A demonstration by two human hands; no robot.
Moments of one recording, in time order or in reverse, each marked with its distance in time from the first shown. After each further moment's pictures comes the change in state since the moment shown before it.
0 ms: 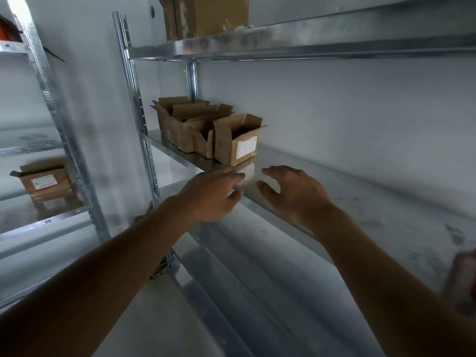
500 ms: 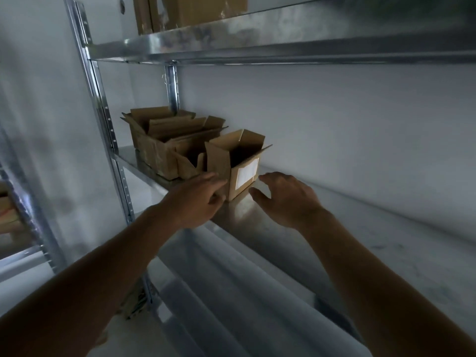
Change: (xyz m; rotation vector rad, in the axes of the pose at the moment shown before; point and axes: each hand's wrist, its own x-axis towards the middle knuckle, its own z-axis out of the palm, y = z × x) left_hand 0.145 -0.151 0.043 -0.072 0.019 0.006; right_hand 0.179 0.020 0.068 -0.109 -0.045 0.071
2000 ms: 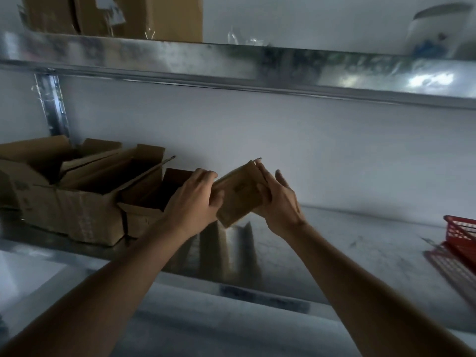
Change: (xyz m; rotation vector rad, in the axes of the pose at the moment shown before) left_hand 0.144 -0.078 0.014 -0.389 0.273 0.444; right_hand 0.085 -0.025 0.031 0.394 0.482 0.453
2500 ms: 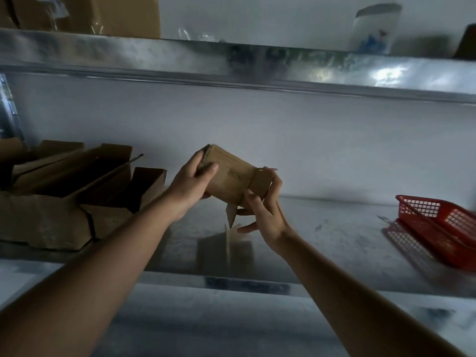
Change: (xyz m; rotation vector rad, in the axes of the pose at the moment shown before) left_hand 0.039 0.044 0.024 -0.949 -0.140 -0.323; right_hand -0.063 0.010 -0.028 0.659 -0.050 0.125
